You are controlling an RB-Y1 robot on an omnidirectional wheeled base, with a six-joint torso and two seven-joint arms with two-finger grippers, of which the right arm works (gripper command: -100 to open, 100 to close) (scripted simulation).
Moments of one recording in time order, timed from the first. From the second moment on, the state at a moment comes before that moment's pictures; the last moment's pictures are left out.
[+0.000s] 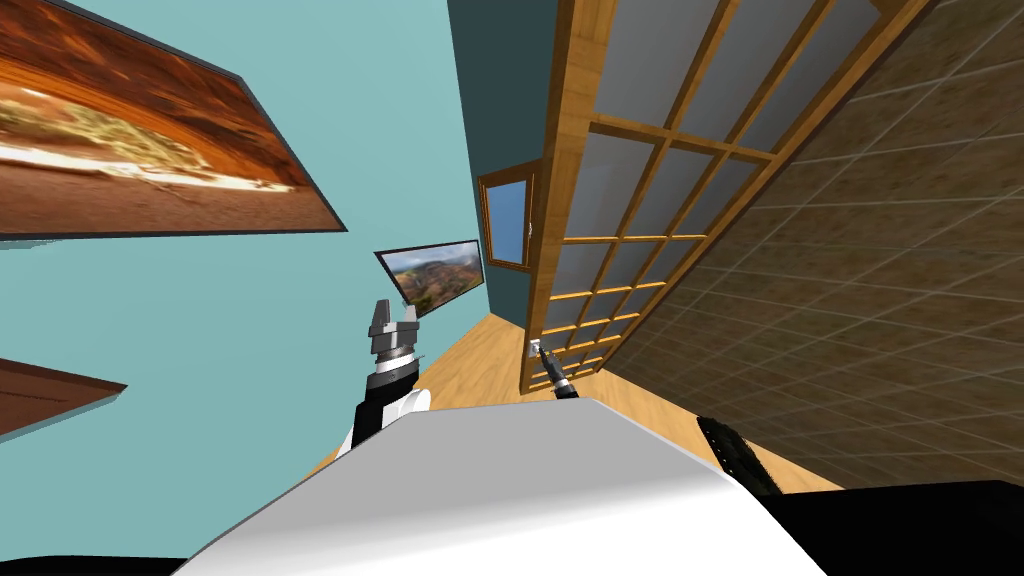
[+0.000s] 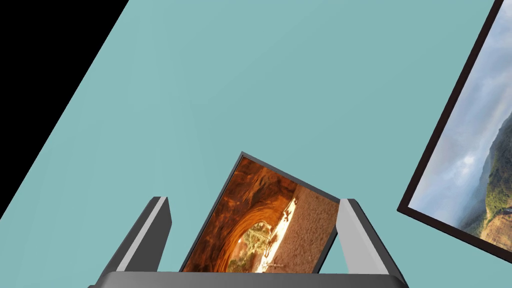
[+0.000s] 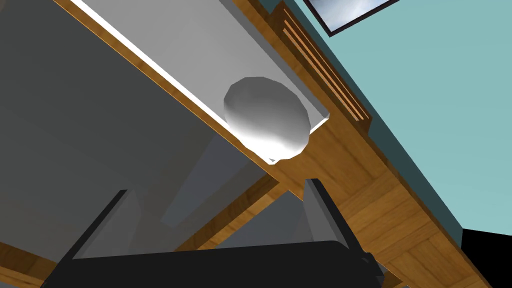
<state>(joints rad) 0.11 -0.07 -0.03 -0.81 0.26 -0.96 0.59</state>
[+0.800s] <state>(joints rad) 0.32 -0.04 -0.08 -0.91 0.40 -1.07 0.78</state>
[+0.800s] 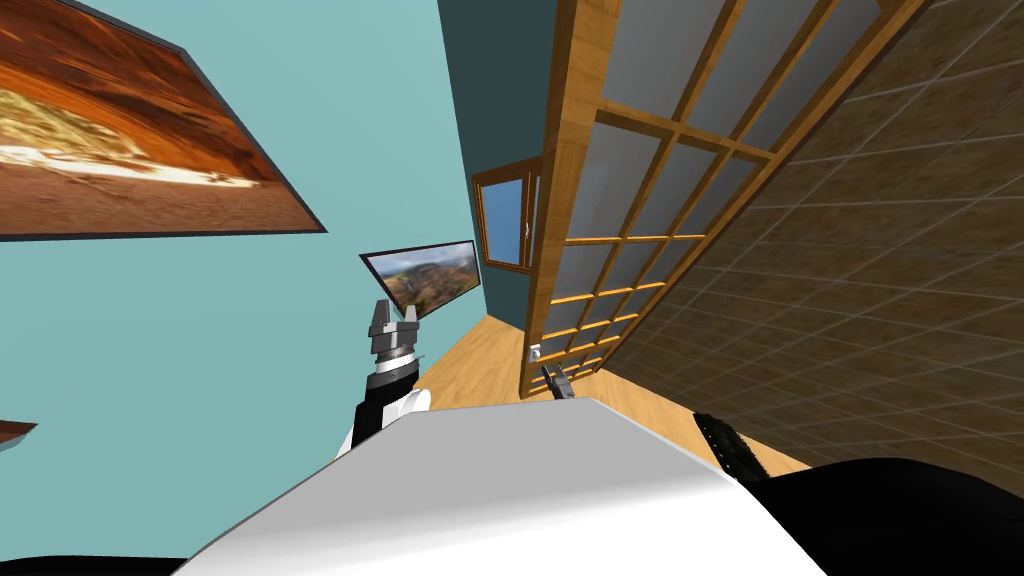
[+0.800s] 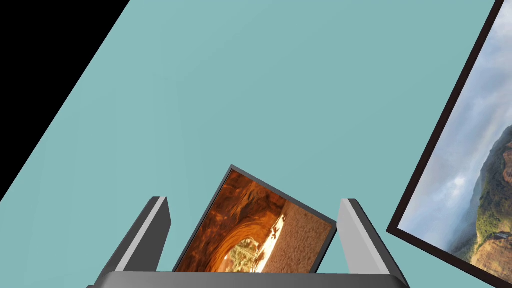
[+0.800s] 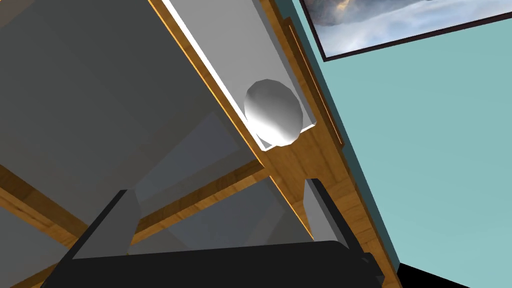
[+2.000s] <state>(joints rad) 0.61 0.02 -0.16 -1.04 0.60 -1.26 1.08</state>
